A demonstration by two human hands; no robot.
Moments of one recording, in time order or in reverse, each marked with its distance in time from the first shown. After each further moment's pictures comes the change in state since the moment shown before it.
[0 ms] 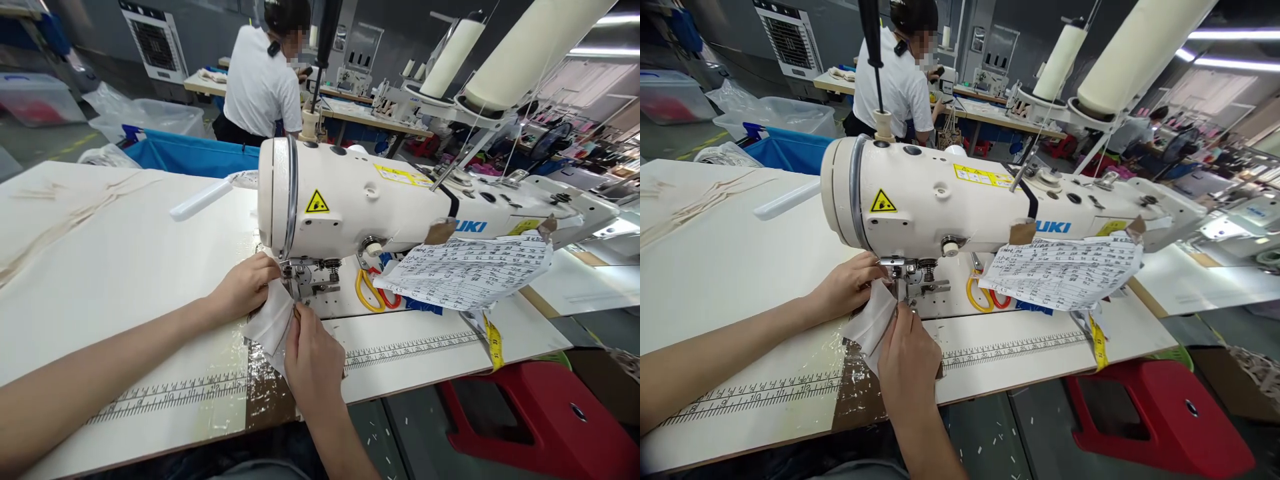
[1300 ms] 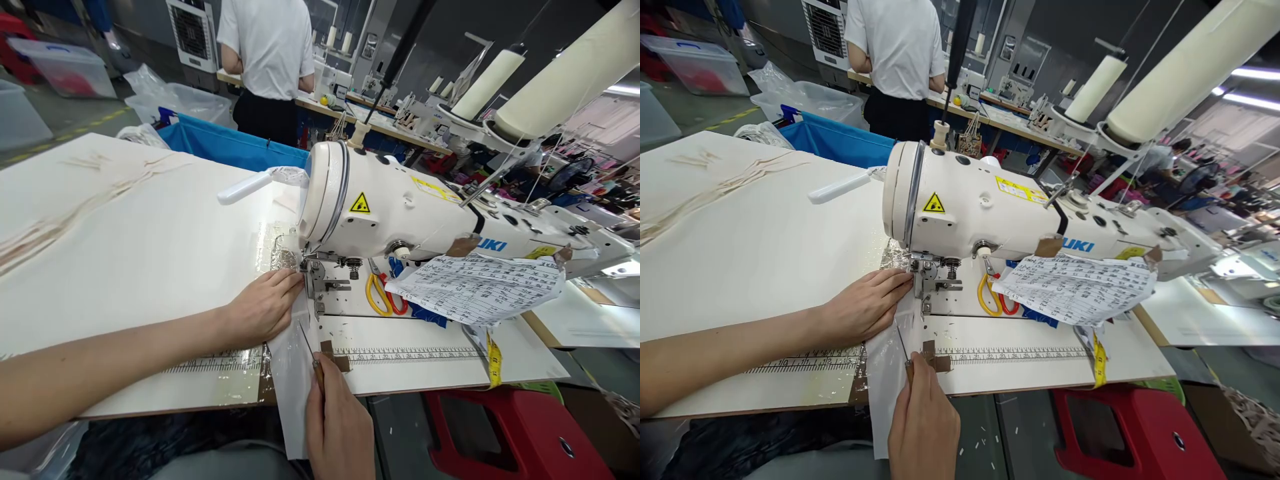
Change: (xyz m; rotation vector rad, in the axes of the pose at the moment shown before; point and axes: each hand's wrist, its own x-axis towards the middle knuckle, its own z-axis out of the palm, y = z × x) left_hand -0.030 0.056 -0.003 0.371 -0.277 0.008; right_hand -0.084 0.013 -0.027 0.078 0.015 -0.065
